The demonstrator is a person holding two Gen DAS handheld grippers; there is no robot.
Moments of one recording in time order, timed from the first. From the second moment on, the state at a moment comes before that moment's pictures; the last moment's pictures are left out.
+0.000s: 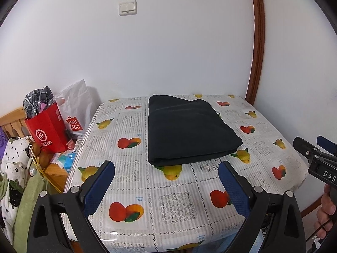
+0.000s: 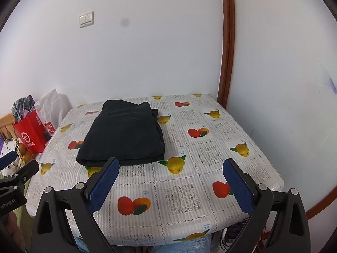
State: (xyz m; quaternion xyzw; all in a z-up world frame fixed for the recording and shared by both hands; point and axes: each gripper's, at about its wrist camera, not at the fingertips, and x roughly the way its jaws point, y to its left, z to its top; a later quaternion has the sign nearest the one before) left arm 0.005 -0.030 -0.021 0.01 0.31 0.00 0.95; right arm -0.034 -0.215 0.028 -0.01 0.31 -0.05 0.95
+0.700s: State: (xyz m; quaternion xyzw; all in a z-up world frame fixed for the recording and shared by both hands) left arm 0.005 -0.031 -0.024 0.01 0.31 0.00 0.95; right arm -0.033 -0.214 0.022 -0.01 0.32 -0.06 0.94
